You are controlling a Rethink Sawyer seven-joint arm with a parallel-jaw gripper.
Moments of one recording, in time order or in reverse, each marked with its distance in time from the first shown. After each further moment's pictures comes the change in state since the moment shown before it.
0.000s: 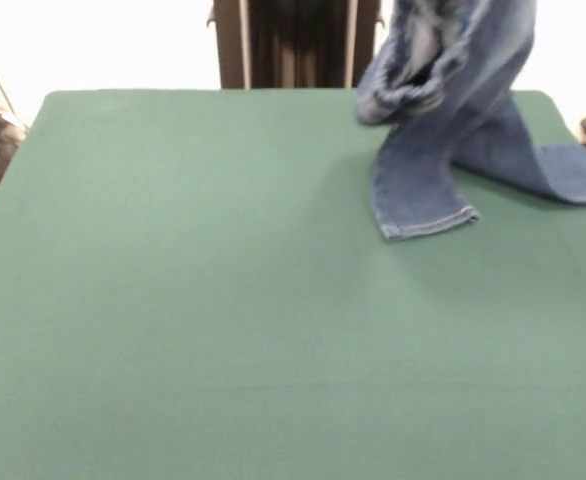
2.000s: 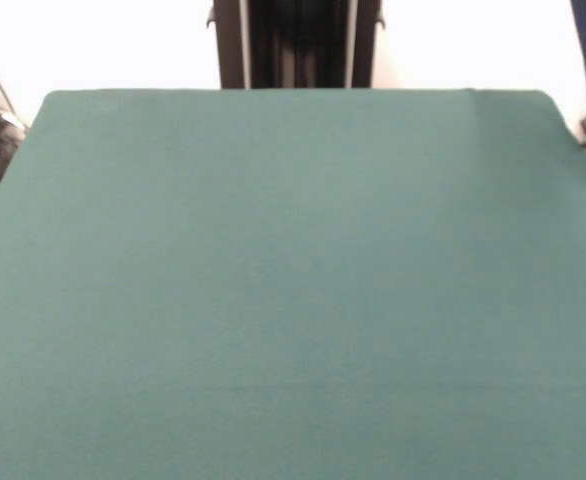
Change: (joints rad) arm 0.407 0.084 -0.002 -0.421 0.108 0.523 0.637
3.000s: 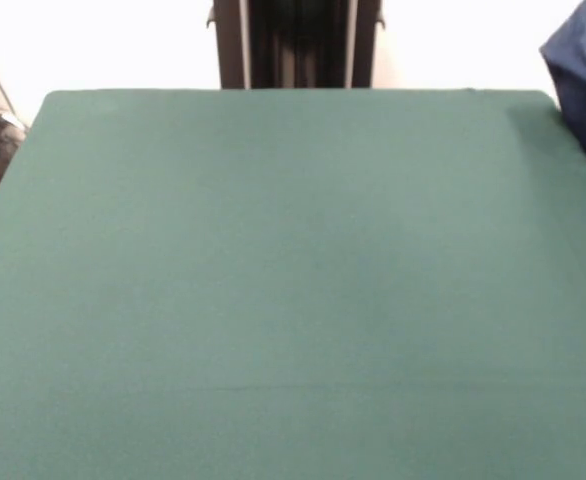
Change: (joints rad) arm 0.026 0.290 -0.037 -0.072 -0.043 -0.123 0.000
